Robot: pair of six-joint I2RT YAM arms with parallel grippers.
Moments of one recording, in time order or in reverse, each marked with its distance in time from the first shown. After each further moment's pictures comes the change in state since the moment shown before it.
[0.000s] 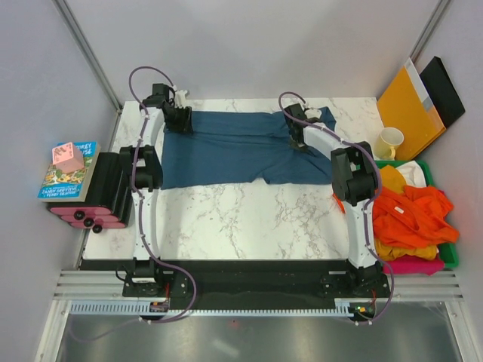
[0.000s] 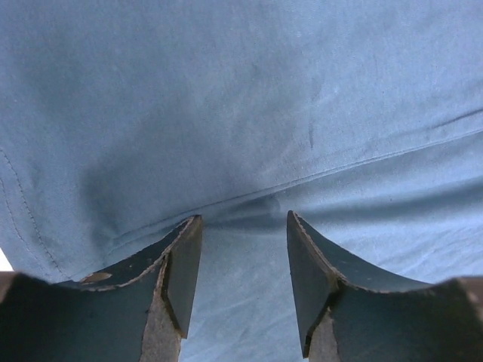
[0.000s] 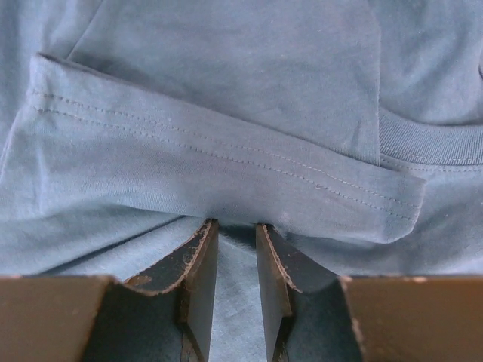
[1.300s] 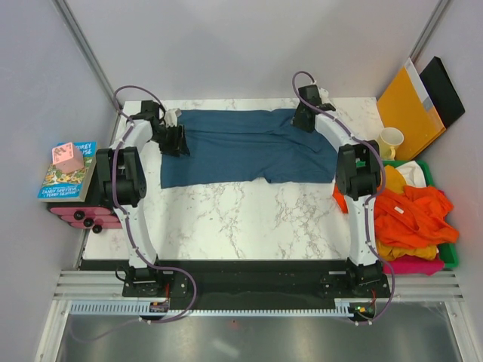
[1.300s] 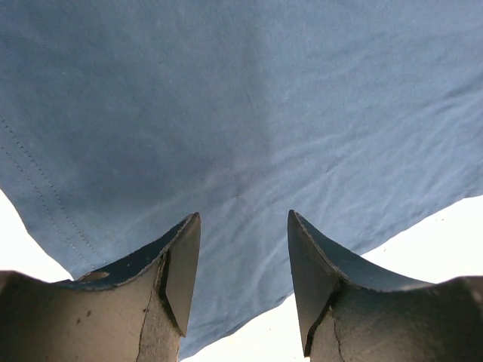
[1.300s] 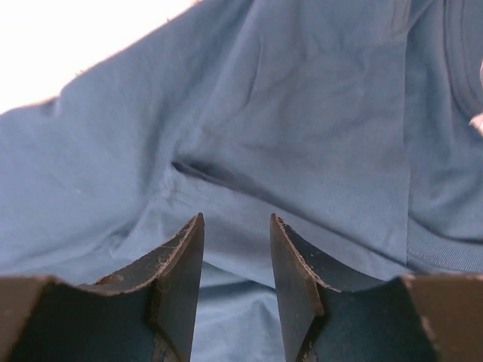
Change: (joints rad) left arm 0.035 -0.480 -0.751 0.134 0.083 -0.104; right arm -0.108 0.106 0.300 0.051 -0.225 -0.119
